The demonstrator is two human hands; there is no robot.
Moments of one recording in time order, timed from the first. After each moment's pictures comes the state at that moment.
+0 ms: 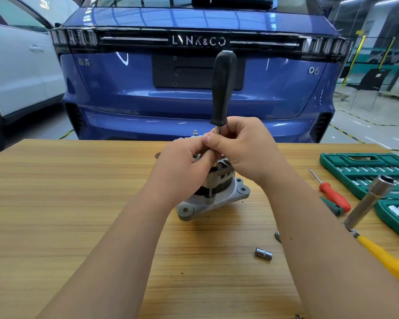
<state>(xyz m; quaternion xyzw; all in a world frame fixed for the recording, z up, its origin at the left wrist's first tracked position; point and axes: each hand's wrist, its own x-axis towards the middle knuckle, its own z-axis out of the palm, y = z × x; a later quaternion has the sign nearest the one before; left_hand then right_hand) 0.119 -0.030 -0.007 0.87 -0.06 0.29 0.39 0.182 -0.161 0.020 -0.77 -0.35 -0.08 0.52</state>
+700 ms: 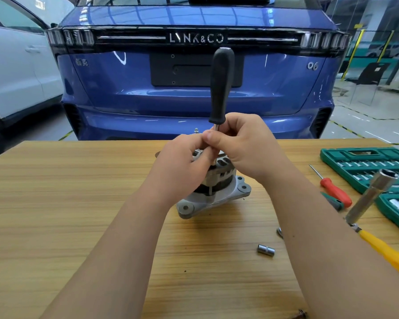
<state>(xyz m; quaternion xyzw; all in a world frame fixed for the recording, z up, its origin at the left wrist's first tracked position) 0.119 -0.025 -0.008 0.88 -0.08 0.29 0.37 0.179 -0.162 0.021 -0.76 -0.35 -0.07 0.54</state>
